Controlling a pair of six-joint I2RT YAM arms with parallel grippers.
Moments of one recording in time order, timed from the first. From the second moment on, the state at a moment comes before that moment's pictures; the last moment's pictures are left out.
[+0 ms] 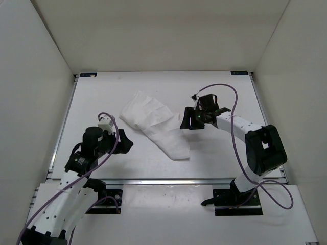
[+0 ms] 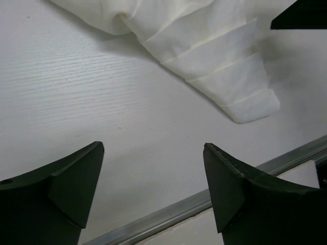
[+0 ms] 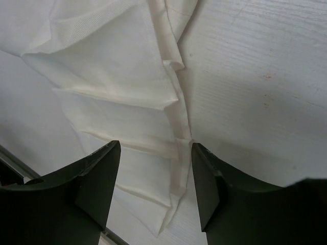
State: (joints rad) left arm -0.31 0.62 0.58 -0.55 0.18 -0.34; right arm 0.38 1.62 1.01 -0.29 -0.37 0.37
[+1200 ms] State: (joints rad) left arm -0.16 2.02 1.45 -0.20 0.05 -0.26; right arm 0.41 1.50 0.83 -0.31 -0.36 0.35
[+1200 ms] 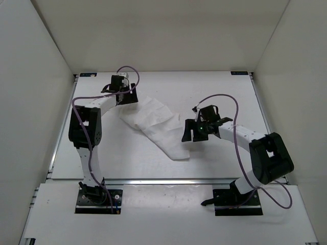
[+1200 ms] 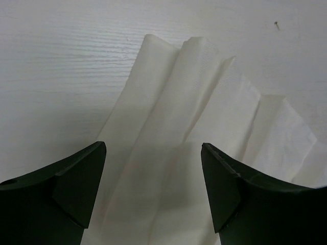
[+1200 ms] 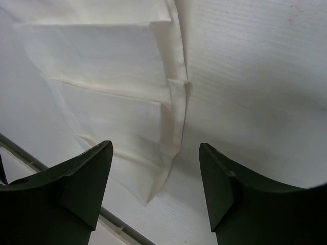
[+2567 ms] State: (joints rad) left arm -0.26 0.82 1.08 -0.21 0.03 -0.42; right arm 0.19 1.03 1.29 -0.56 -0.36 0.25
